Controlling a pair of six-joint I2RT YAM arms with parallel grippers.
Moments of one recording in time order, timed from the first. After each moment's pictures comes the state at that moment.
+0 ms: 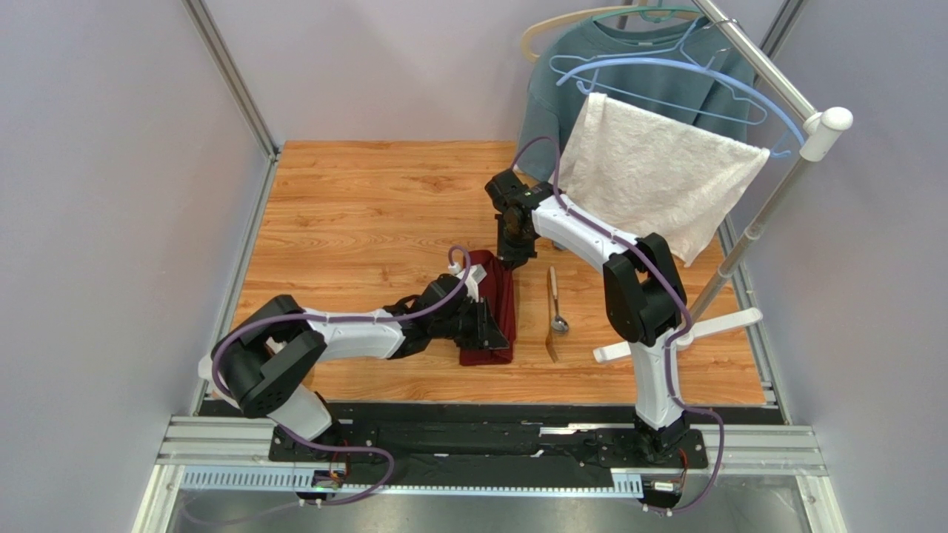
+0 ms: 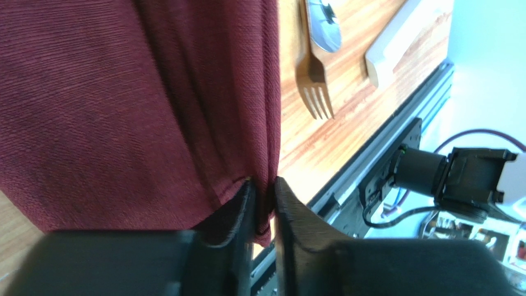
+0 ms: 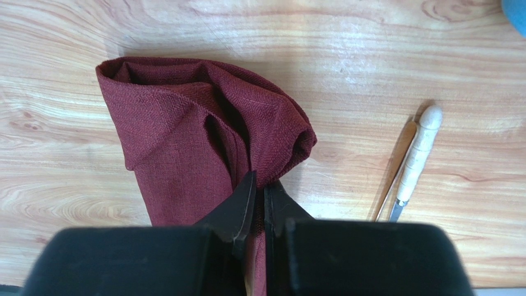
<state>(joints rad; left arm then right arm) -0.88 1.56 0.63 0.28 0.26 -0.89 0.59 2.08 1.73 -0.89 0.08 0.60</state>
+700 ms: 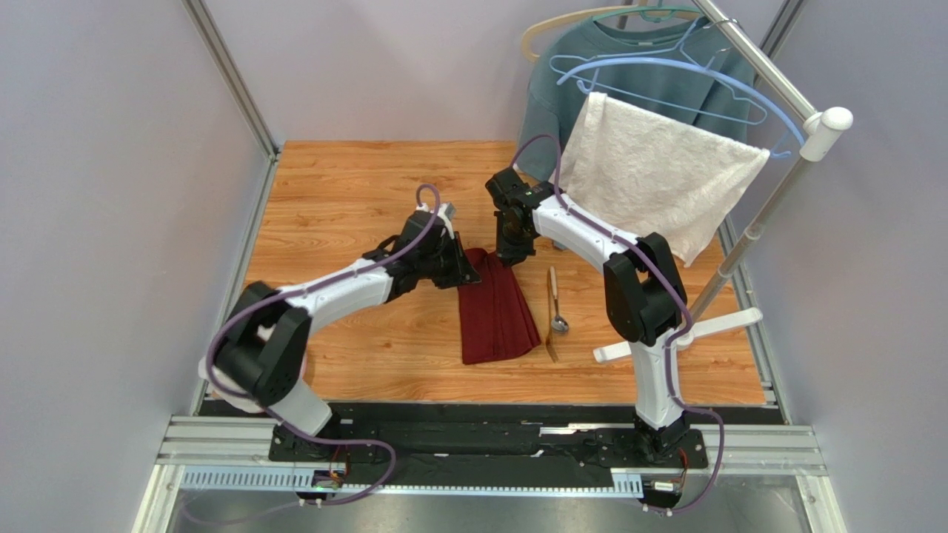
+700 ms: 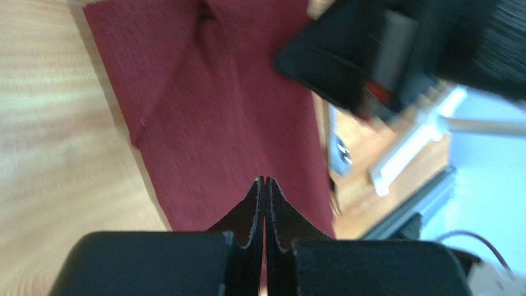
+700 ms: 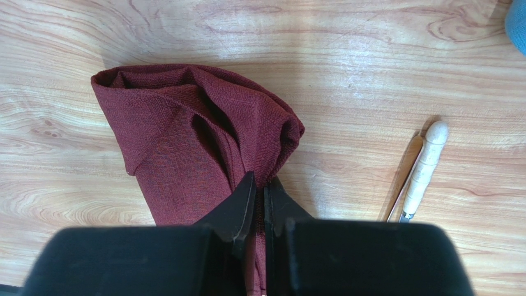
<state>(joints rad) -0.61 1.52 0.92 -0.07 0.22 -0.74 0.59 2.08 1.73 -0.85 0.07 0.60</state>
